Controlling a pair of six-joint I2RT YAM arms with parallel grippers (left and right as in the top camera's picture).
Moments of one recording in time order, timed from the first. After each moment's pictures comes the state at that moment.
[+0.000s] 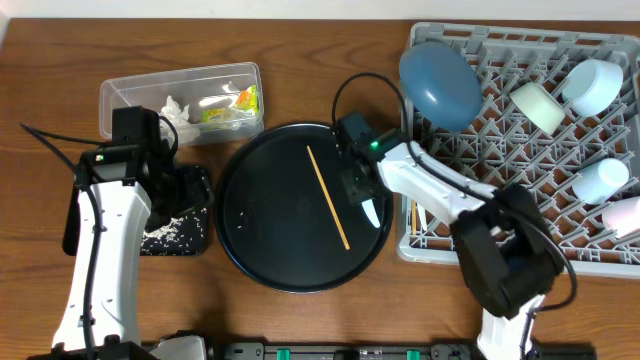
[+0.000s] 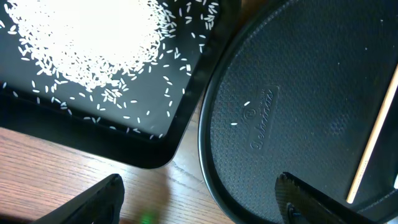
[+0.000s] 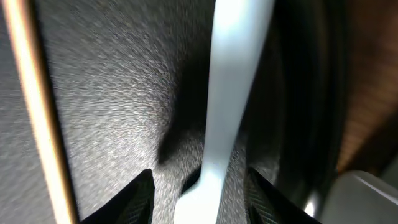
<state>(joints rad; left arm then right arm) 0.13 1.38 1.15 -1.18 0.09 -0.31 0.60 2.01 1.33 -0.74 0.04 0.25</state>
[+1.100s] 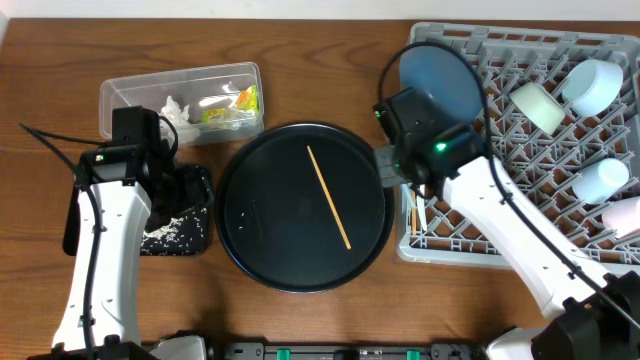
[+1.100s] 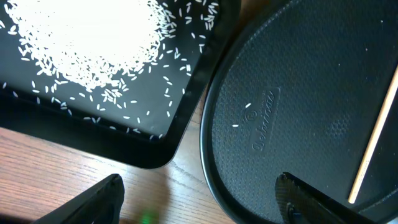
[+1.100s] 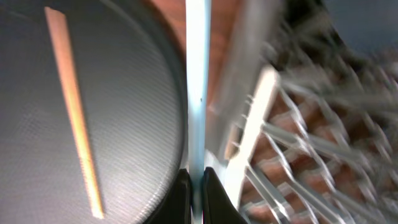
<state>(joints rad) 0.13 1.38 1.15 -1.18 0.10 -0.31 0.51 1.60 1.34 -0.96 0.17 0.31</state>
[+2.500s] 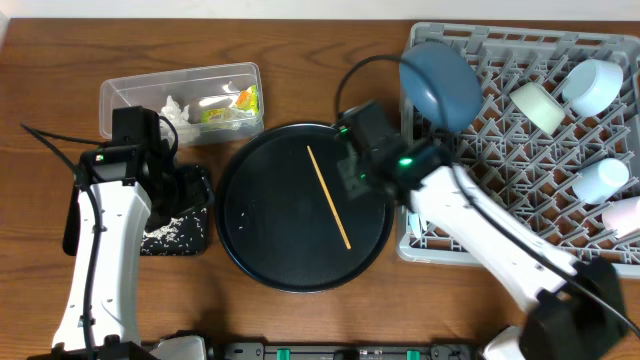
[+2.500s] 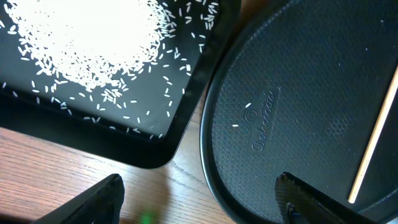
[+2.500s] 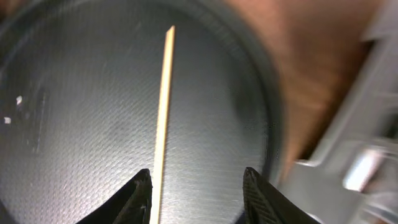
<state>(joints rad) 0.13 1.38 1.15 -1.18 0.09 -0.31 0.67 1.68 1.30 -0.72 0.05 0.23</state>
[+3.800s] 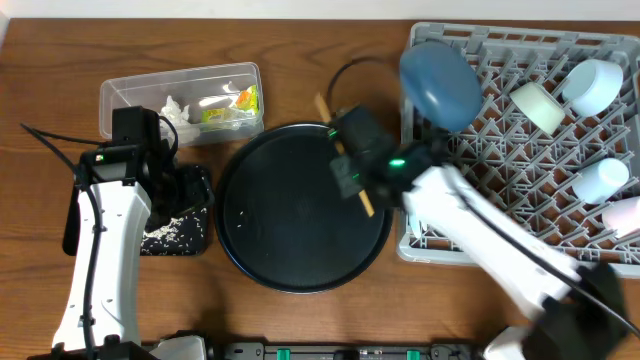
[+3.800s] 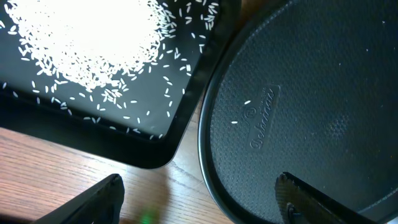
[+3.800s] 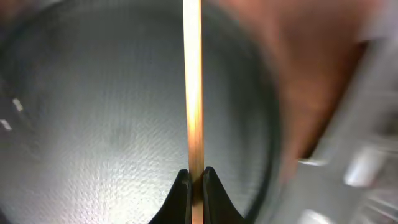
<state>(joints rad) 0.13 1.38 1.15 -1.18 0.10 -0.31 0.68 1.63 1.34 -0.76 0.13 0.28</state>
